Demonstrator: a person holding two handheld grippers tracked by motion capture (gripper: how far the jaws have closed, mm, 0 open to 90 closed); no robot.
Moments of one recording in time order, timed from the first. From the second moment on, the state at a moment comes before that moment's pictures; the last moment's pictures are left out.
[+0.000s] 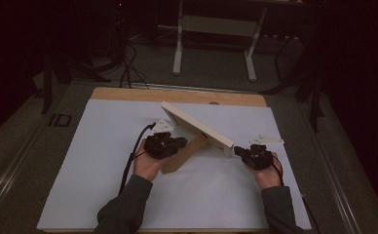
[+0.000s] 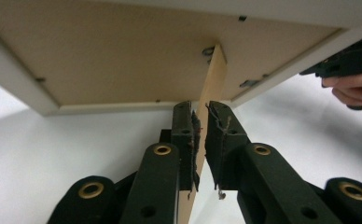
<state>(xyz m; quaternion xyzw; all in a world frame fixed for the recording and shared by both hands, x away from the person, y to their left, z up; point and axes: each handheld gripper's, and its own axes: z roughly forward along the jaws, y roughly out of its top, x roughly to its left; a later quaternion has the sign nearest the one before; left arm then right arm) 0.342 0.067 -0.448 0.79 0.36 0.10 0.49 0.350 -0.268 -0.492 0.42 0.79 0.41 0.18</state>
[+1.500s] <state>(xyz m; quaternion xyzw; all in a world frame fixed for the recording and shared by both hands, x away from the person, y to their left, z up) 0.359 0.020 -0.438 0.80 0.34 0.12 0.48 0.354 -0.260 -0.490 0.43 0.76 0.46 0.17</state>
